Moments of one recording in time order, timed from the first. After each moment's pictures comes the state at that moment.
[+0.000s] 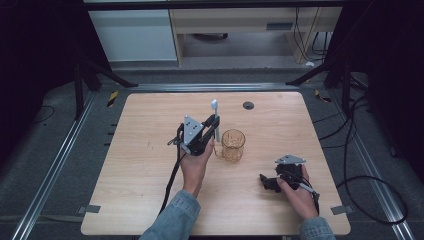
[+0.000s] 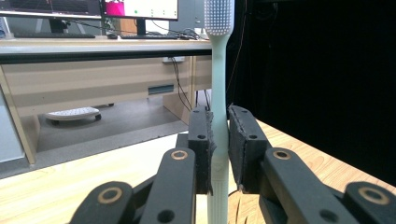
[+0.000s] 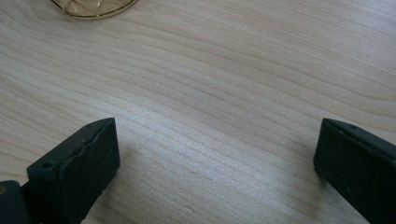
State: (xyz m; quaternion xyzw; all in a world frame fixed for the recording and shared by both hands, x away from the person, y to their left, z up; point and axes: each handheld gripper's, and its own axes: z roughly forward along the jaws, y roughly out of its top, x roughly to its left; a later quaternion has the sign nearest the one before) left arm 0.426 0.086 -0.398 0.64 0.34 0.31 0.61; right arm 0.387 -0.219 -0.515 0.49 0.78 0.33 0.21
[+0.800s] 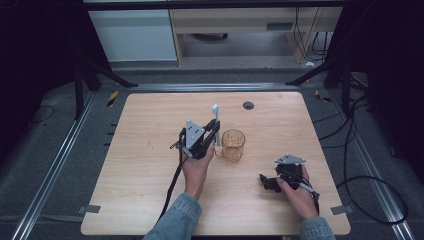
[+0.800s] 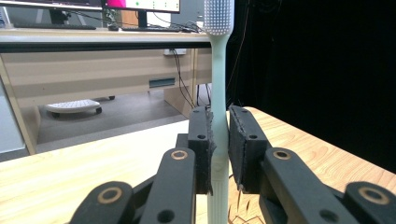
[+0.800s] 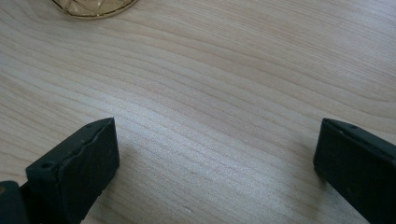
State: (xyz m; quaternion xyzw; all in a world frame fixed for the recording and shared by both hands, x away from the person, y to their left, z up) left arm 0.427 0.084 -0.419 0.64 0.35 0.31 0.60; right arm 0.388 -0.219 -0.515 0.48 0.78 0.33 0.21
